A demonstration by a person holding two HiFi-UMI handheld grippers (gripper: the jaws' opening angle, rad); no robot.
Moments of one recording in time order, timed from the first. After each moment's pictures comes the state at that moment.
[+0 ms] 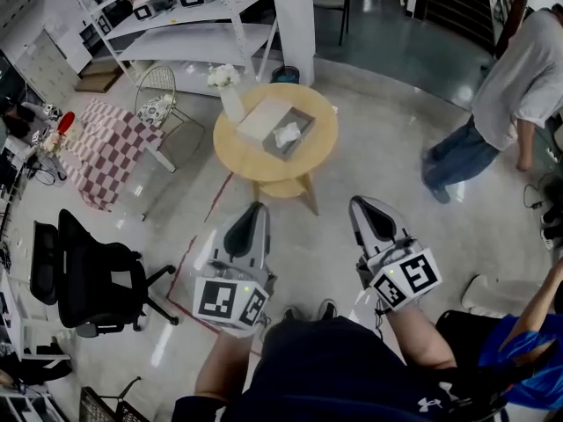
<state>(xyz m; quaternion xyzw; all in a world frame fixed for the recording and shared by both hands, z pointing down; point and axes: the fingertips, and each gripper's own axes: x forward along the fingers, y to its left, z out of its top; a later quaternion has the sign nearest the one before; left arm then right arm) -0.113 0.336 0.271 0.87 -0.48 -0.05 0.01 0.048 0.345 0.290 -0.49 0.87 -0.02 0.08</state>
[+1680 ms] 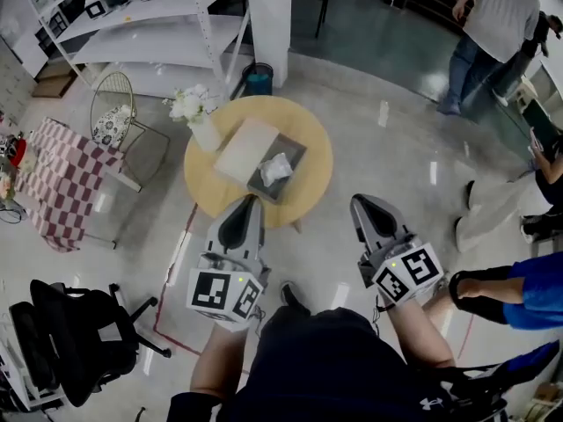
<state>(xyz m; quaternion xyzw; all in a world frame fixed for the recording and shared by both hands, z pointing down) -0.127 0.055 0.316 0.90 -0.43 -0.06 0.08 0.045 0.089 0.329 -0.54 0.84 -0.06 0.01</state>
